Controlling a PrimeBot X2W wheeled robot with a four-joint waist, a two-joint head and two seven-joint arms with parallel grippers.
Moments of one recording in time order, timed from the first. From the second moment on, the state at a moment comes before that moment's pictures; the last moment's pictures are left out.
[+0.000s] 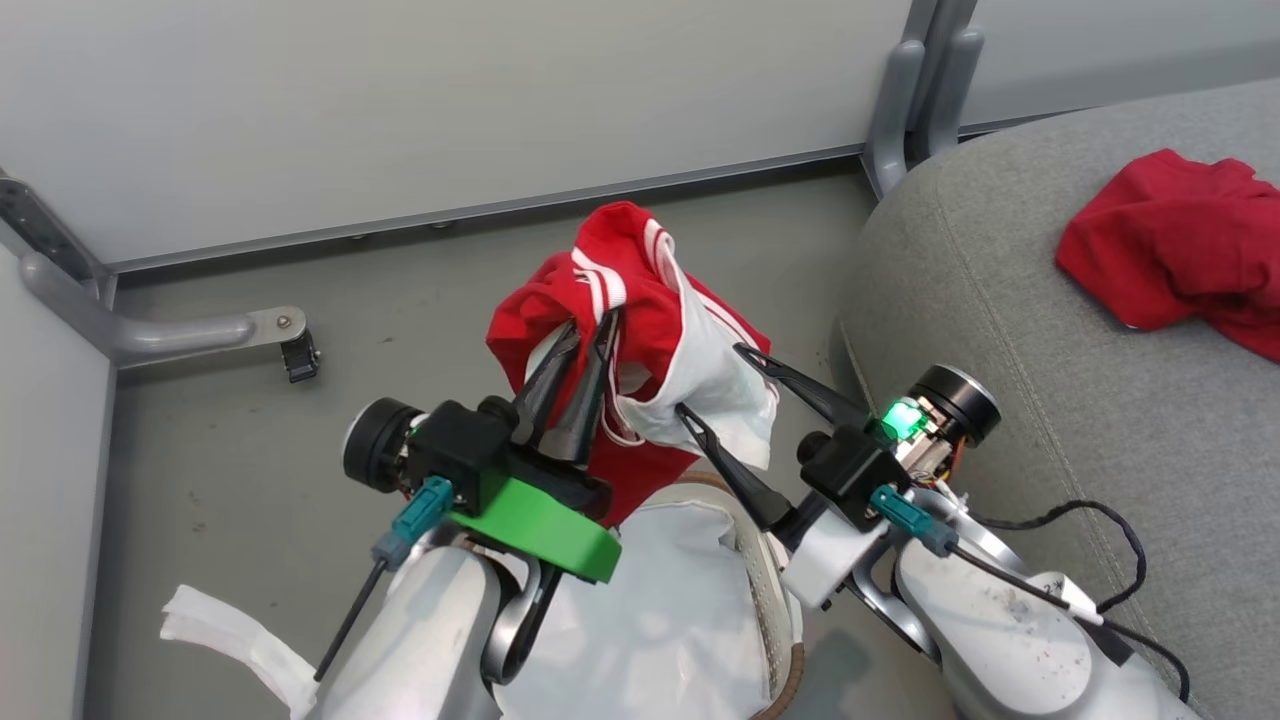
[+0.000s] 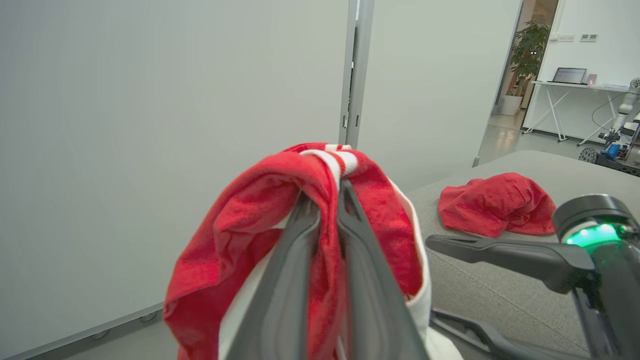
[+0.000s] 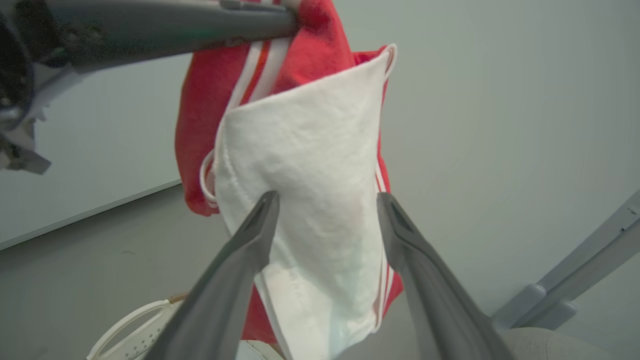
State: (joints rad) left arm -0.37 0.05 -0.47 0.23 -0.29 -0.13 -0.26; right arm -0.46 -0.17 0.61 0.30 0.06 0.13 -0.26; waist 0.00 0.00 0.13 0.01
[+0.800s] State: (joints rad) left arm -0.37 0.05 -0.60 0.26 -0.34 -0.13 -0.26; right arm -0.51 -0.12 0.61 0.45 0.16 0.13 -0.26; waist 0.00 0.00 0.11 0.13
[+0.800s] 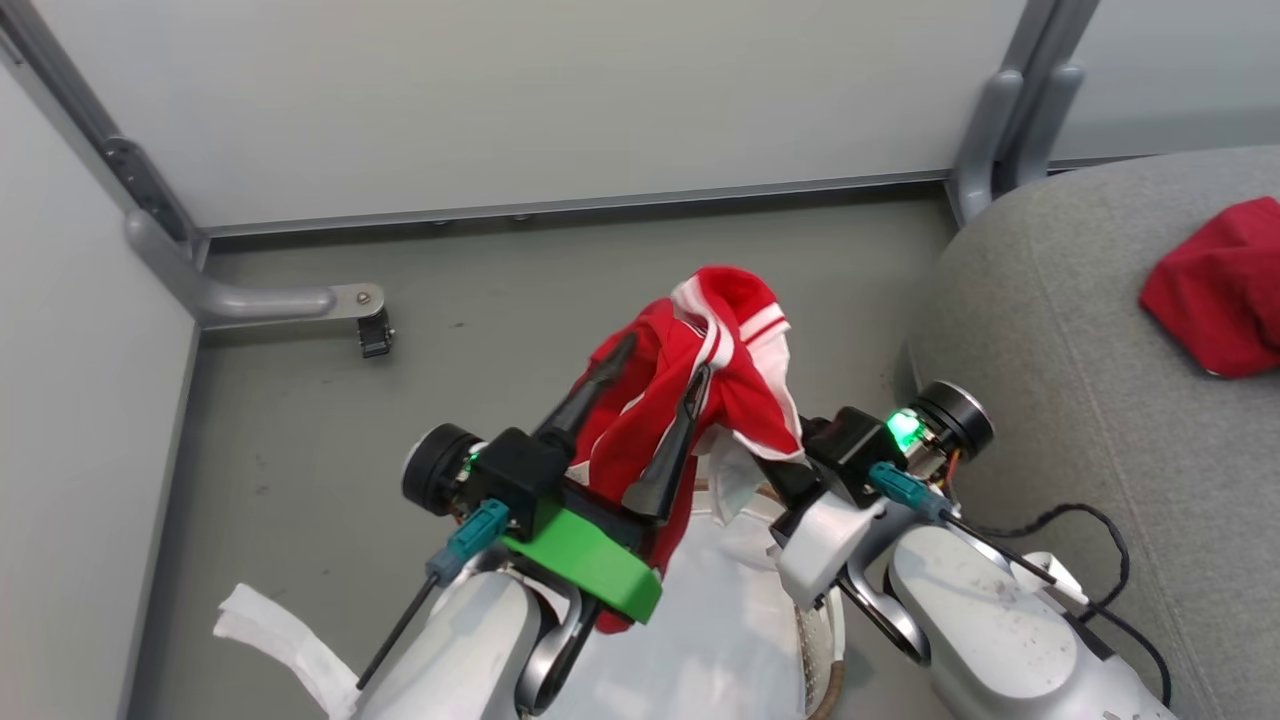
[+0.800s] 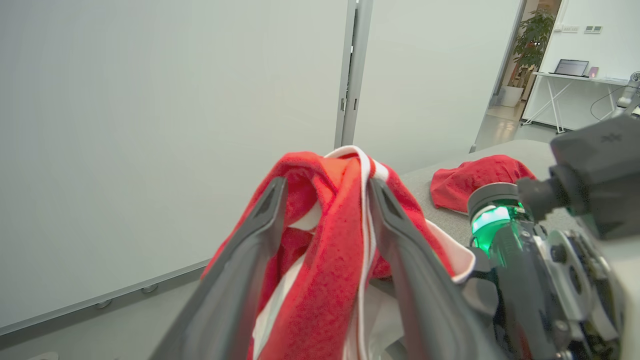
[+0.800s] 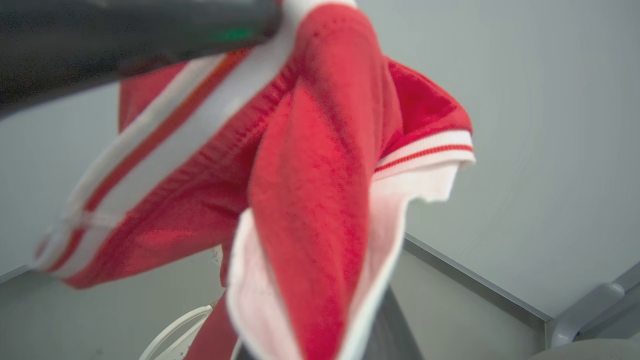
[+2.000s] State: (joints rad) left arm -0.38 0.08 -0.55 0.33 -0.30 -0.13 -0.26; right arm -0.41 -0.15 0.31 0.28 0.14 0.13 -0.26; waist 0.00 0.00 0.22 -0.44
